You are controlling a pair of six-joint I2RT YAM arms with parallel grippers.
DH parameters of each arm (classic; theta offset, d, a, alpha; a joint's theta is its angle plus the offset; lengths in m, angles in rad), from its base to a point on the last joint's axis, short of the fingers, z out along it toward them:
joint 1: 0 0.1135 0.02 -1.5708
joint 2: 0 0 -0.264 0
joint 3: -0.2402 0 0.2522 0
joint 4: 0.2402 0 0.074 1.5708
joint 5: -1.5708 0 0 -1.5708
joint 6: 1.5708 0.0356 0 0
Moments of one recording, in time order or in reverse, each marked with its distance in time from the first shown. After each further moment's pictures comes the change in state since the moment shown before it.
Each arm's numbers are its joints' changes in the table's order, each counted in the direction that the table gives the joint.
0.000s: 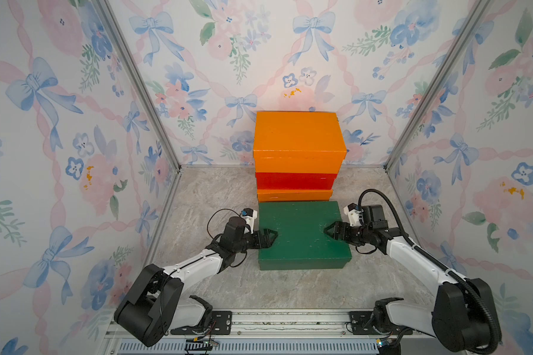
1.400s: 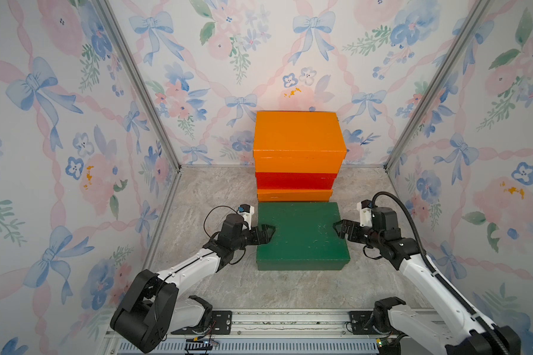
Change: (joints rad) left arm 0.021 -0.052 -0.029 0.039 0.039 0.011; right arm 0.044 -0.300 0.006 0.100 -0.280 -0.005
